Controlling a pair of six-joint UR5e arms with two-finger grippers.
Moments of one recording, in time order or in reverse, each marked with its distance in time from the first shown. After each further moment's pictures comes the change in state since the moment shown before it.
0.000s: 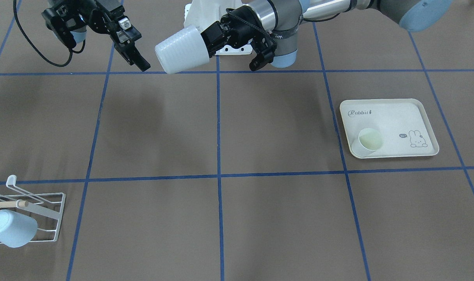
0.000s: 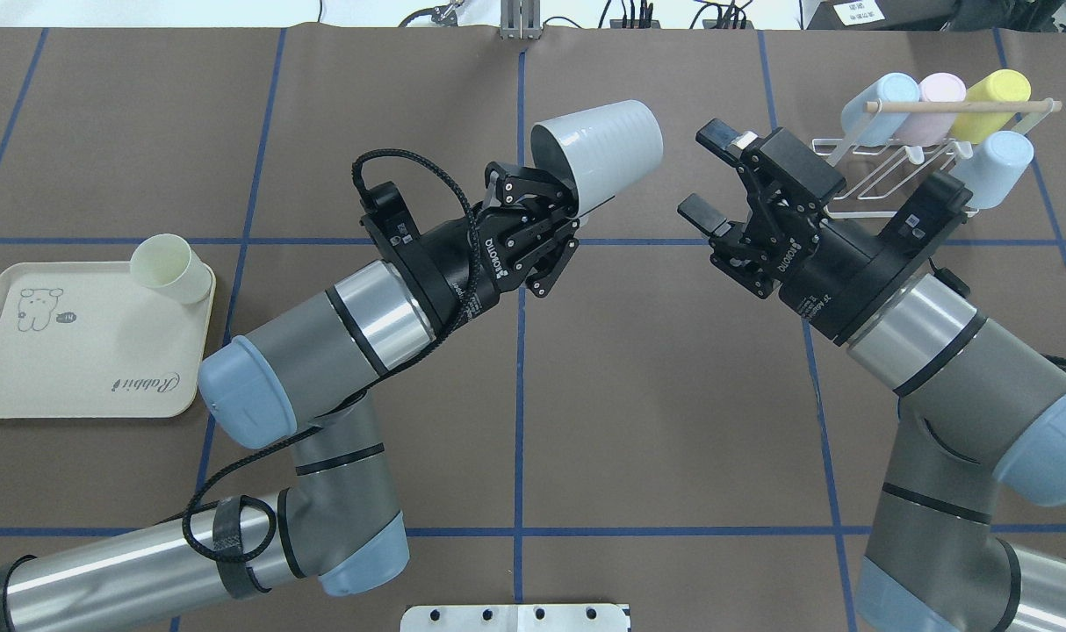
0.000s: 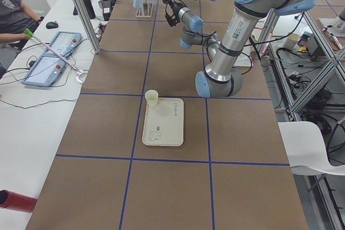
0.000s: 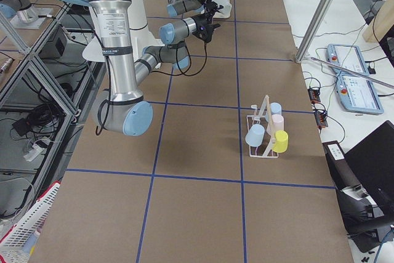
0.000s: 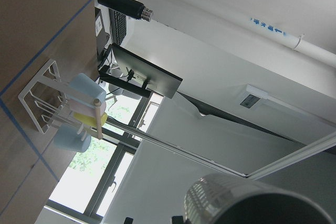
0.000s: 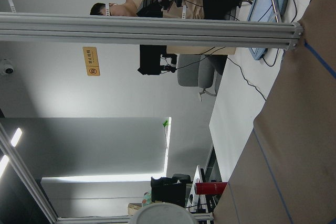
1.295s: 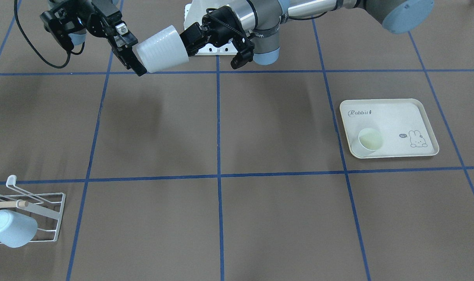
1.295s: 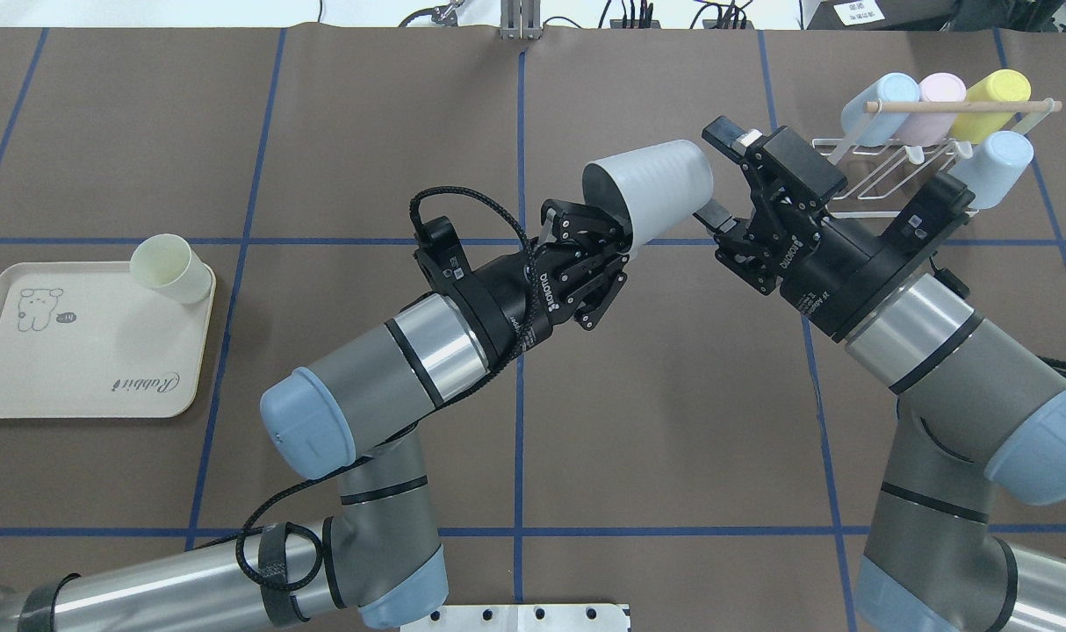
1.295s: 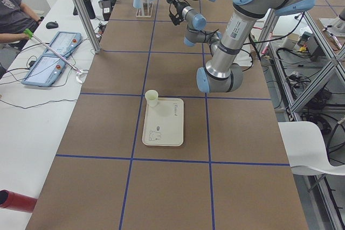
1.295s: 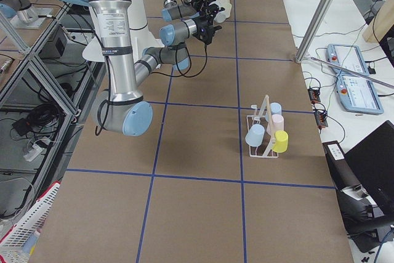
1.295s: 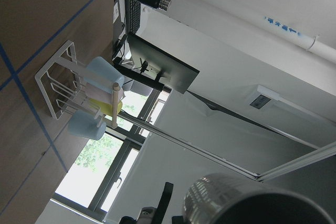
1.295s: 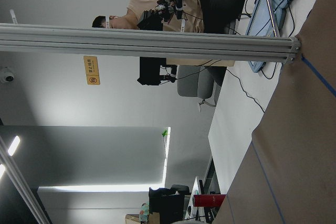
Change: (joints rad) left arm 0.058 -0.061 0.060 0.001 0.030 0.000; right arm -0.001 0.000 -0.012 0.000 -0.022 -0.005
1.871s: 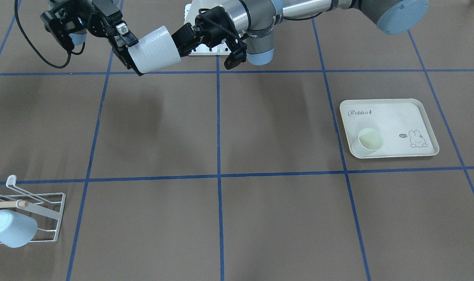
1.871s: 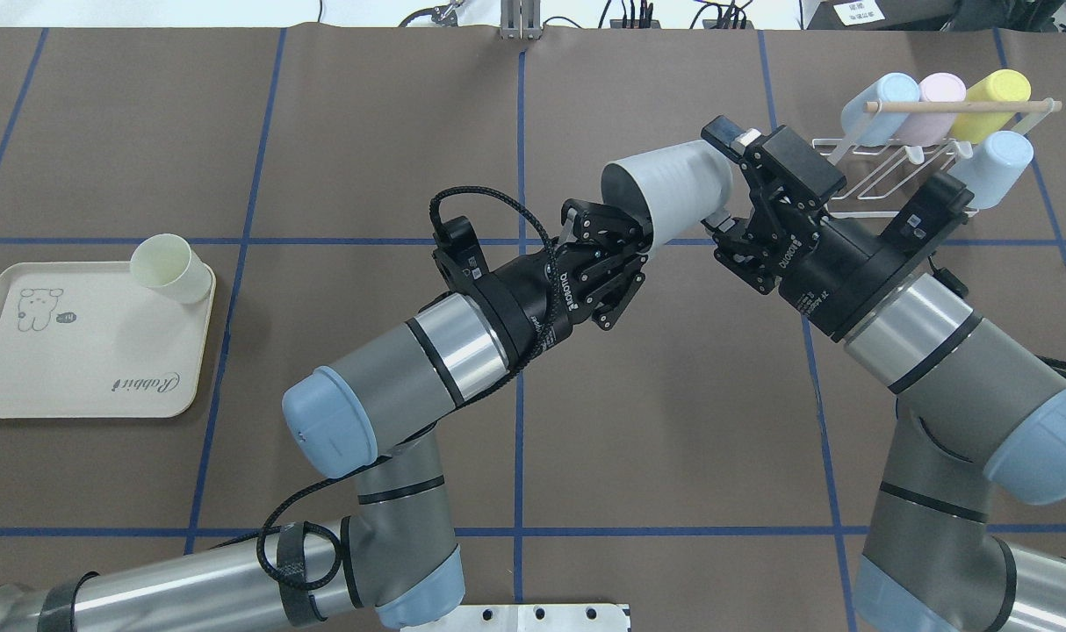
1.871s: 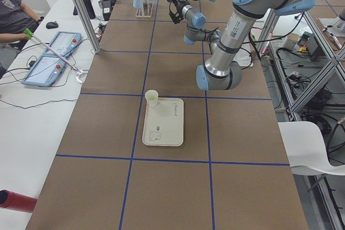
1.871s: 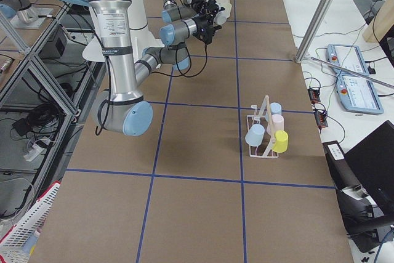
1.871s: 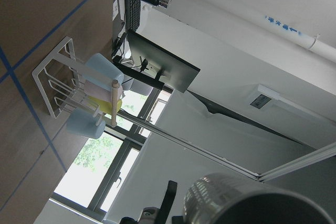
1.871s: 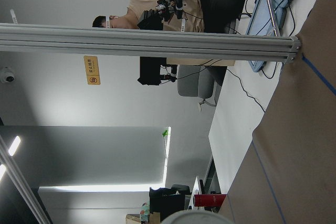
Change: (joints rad) left arm 0.006 -0.029 0.025 0.002 0.001 0.000; right arm 0.000 0.002 0.000 0.000 0.000 0.001
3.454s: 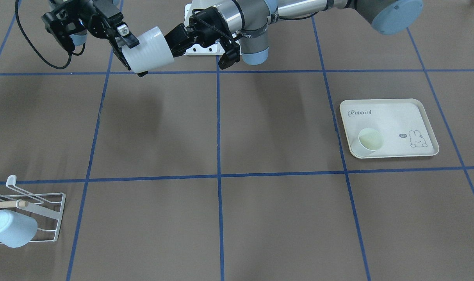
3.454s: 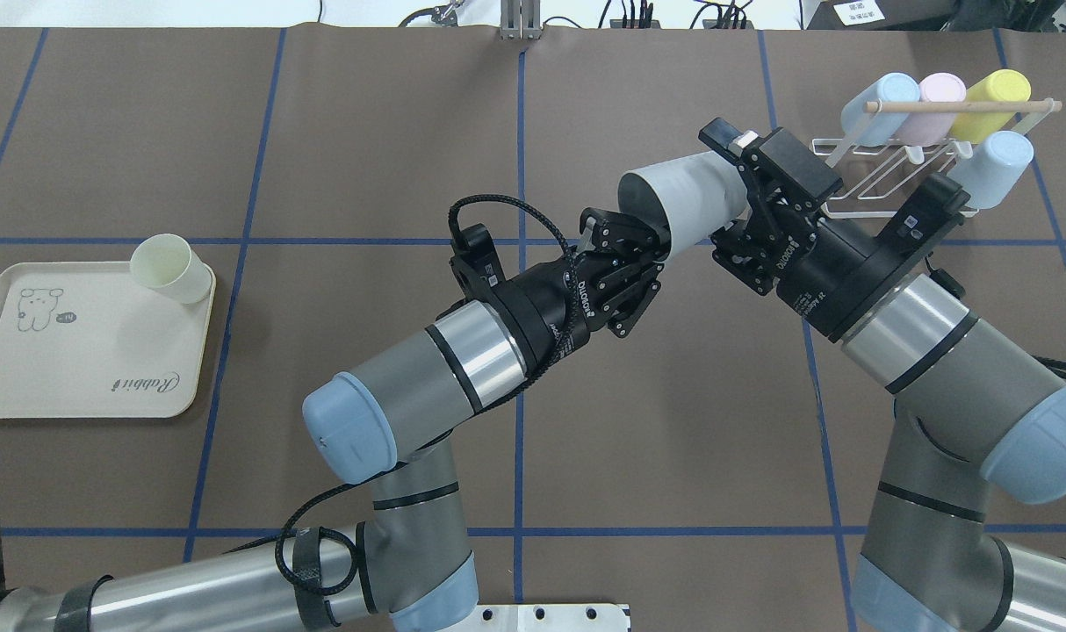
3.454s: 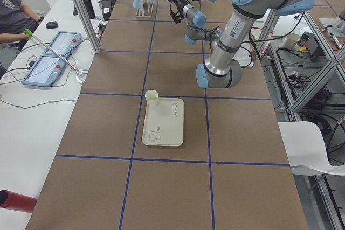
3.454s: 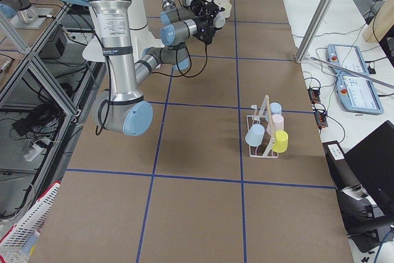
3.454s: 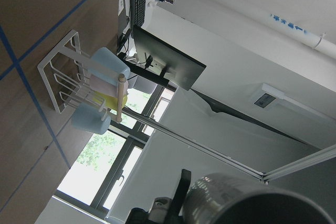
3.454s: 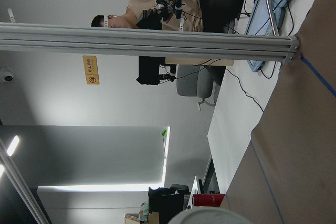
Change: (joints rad) left arm 0.012 -0.024 0.028 -0.001 0.003 0.000; right arm -0.001 0.002 -0.006 0.002 0.002 0.000
